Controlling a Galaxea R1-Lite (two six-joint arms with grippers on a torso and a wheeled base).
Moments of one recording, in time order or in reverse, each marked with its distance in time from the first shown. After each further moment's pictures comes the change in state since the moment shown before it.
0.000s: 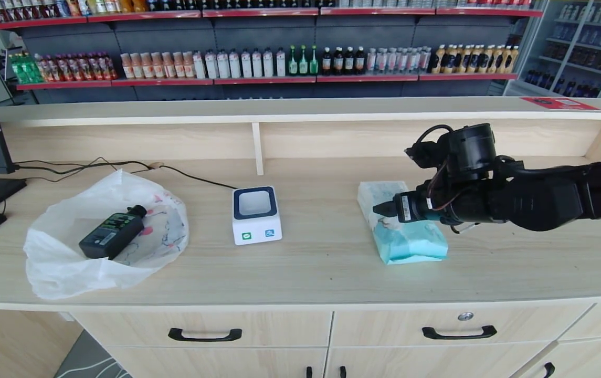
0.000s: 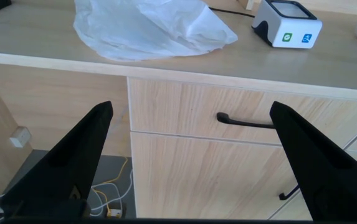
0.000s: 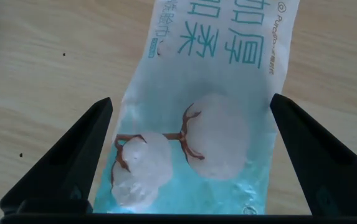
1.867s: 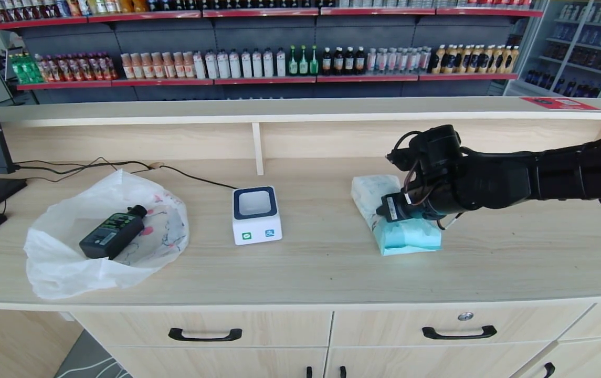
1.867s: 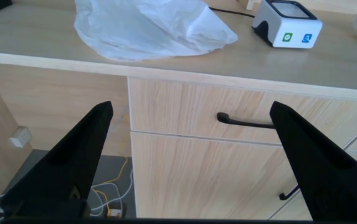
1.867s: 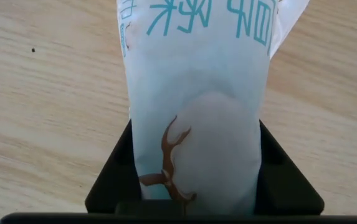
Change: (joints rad) left arm 0.001 0.000 0.000 0.000 0.000 0.000; right arm -0.002 0.151 -0.257 0.254 -0.021 -0.004
